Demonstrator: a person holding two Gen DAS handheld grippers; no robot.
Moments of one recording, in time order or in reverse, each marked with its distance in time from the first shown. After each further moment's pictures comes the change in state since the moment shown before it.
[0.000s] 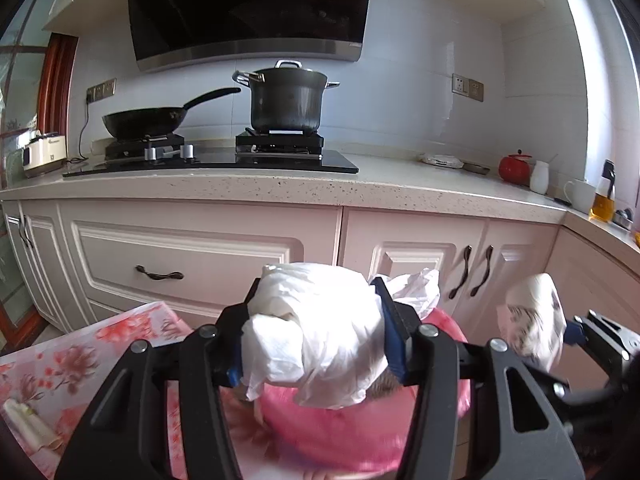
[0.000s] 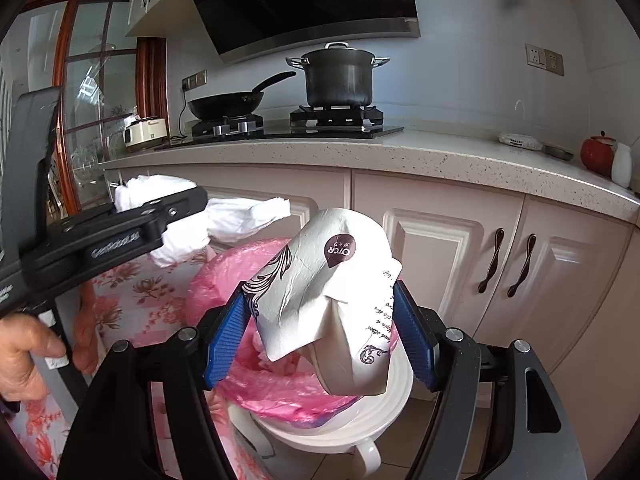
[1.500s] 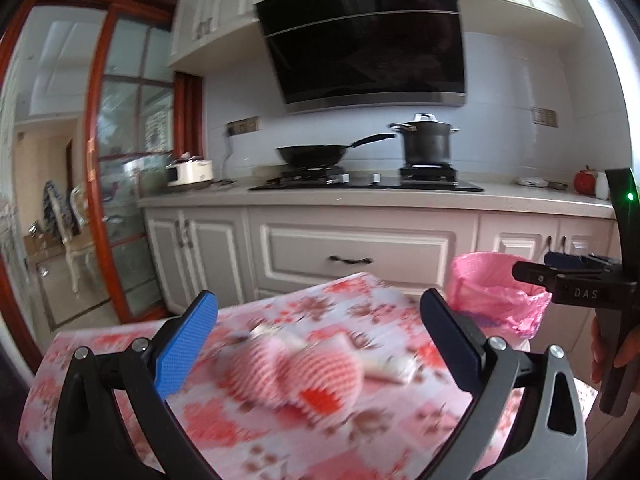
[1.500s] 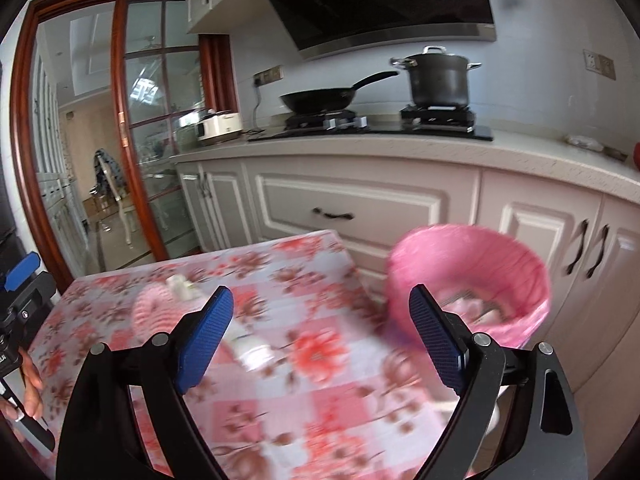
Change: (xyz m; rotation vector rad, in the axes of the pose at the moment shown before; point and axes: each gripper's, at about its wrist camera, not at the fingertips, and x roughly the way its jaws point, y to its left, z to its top) left arm -0.328 0.142 -0.104 -0.018 -0.131 0.420; right arm -0.062 0.175 -0.015 -0.006 0.024 0.225
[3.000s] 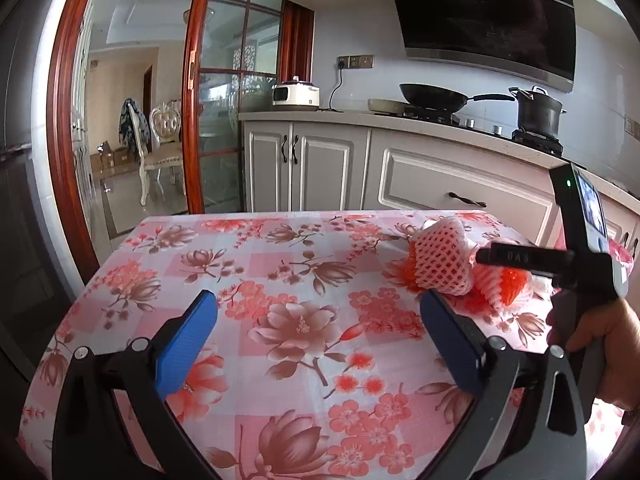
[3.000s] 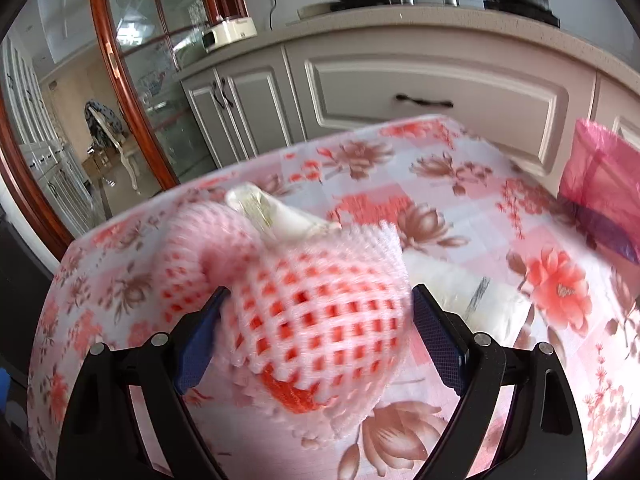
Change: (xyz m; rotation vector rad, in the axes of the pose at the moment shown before) left arm -0.022 0.157 -0.105 -0.190 0.193 0.265; right arm 0.176 0.173 -0.061 0.073 0.331 0.028
